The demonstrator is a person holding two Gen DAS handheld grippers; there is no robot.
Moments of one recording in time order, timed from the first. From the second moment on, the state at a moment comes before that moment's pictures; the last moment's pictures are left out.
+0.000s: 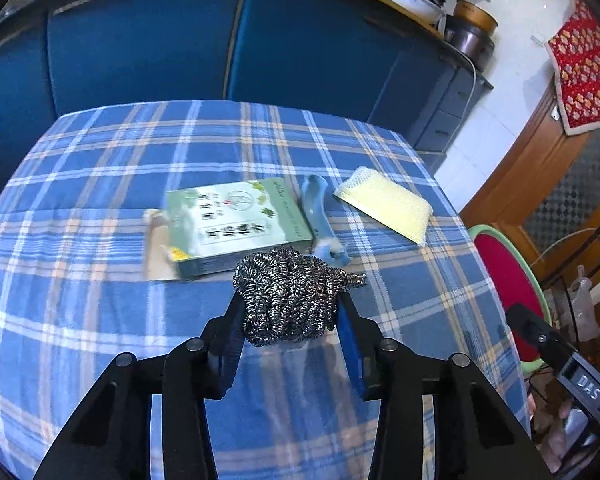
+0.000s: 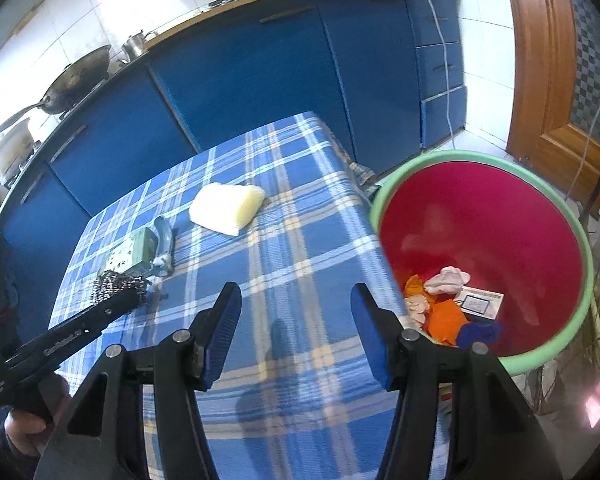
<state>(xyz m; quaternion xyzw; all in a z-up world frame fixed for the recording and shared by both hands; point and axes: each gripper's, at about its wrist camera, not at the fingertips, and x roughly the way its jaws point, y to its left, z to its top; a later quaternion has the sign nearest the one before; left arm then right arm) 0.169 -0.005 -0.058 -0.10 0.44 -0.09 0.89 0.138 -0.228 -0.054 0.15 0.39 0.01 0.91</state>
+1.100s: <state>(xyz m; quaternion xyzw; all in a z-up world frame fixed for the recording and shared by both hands) 0.161 0.094 -0.056 -0.14 0.40 0.04 0.90 0.204 -0.098 -0.073 0.05 0.42 0.11 0.90</state>
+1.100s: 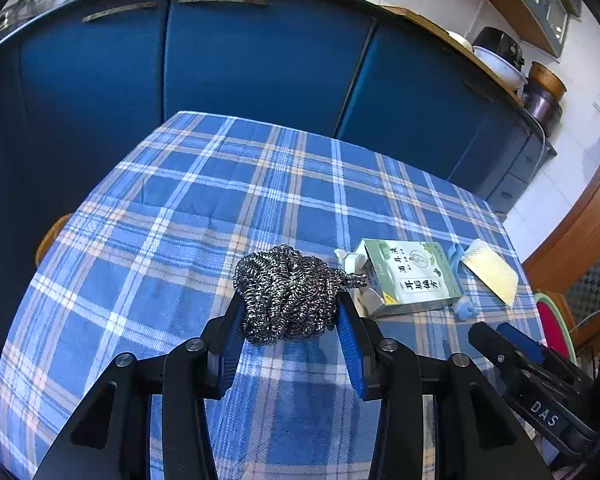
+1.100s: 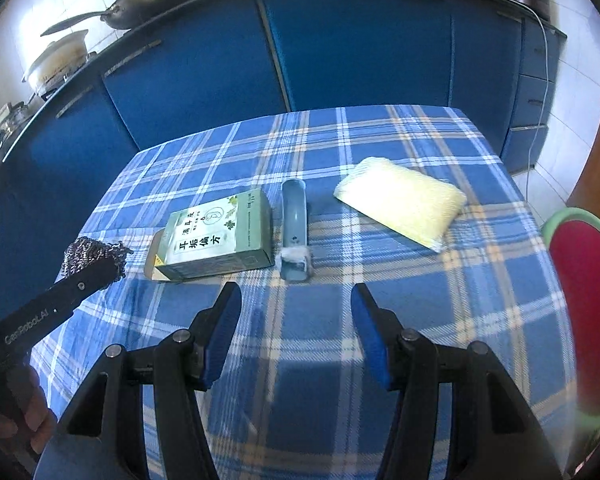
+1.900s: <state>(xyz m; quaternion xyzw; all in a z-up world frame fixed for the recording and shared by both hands) 0.168 0.097 -0.077 -0.15 0.42 0.04 0.89 0.231 -0.091 -0.088 0.04 0.42 0.11 0.90</state>
